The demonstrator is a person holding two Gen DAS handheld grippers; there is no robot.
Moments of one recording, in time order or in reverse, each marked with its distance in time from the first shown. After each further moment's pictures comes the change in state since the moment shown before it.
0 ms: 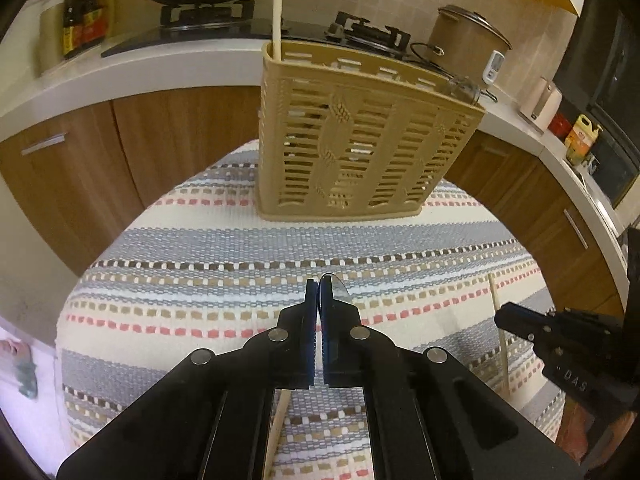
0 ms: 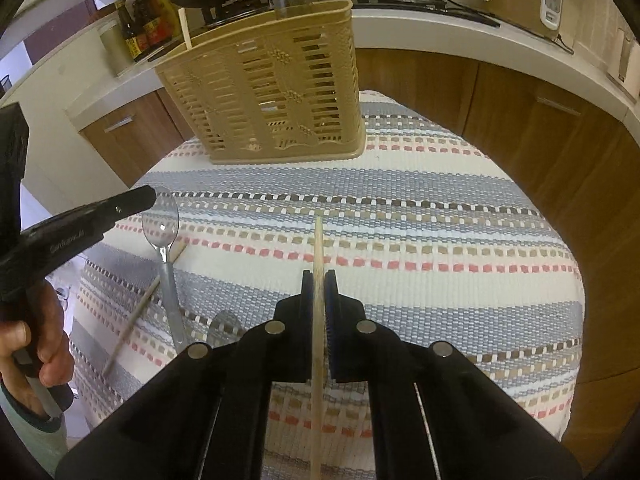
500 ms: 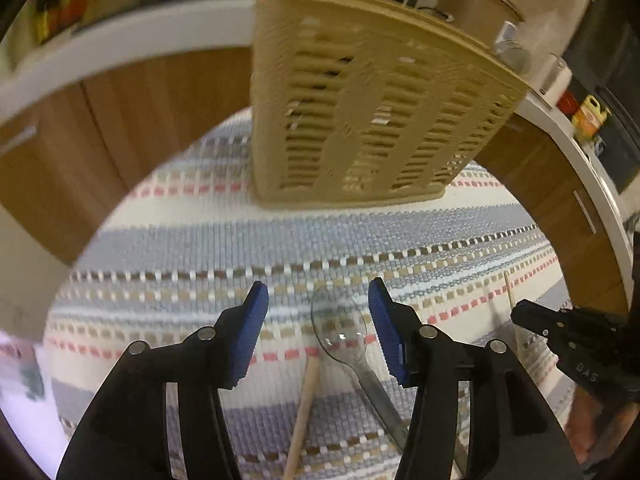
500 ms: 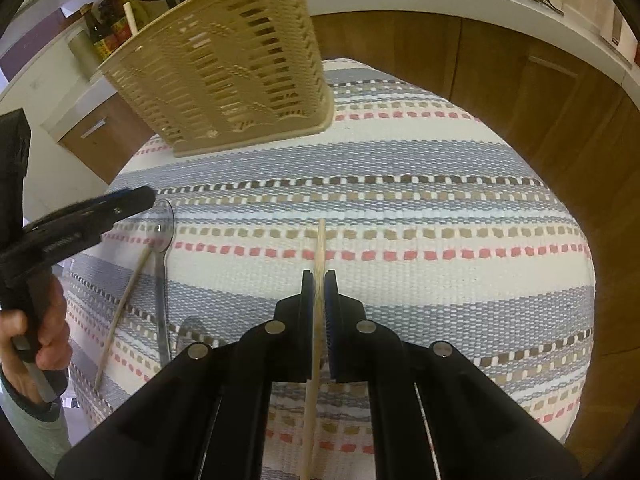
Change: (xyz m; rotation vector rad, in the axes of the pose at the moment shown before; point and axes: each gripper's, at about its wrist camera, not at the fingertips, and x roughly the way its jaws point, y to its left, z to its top) left arm 0.054 0.014 0.018 -0.018 0.150 0.008; right arm 0.026 -0.028 0.002 0.081 0.084 -0.011
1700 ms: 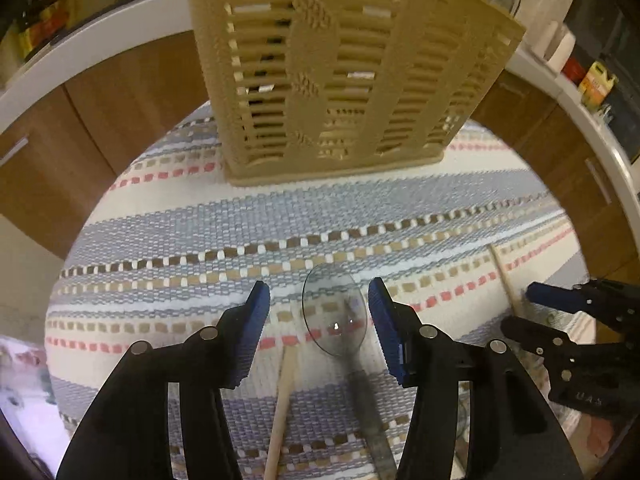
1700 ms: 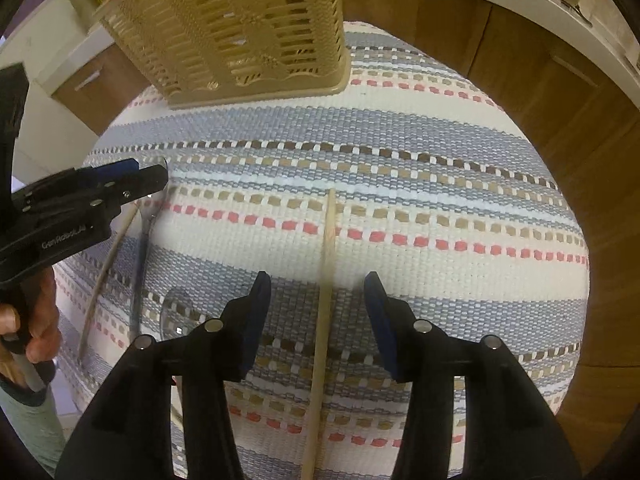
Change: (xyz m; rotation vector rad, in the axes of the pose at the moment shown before) left arm 0.012 -0.004 -0.008 0.088 0.062 0.061; right arm 0.017 0.017 -0.002 -0.124 0.151 -0.076
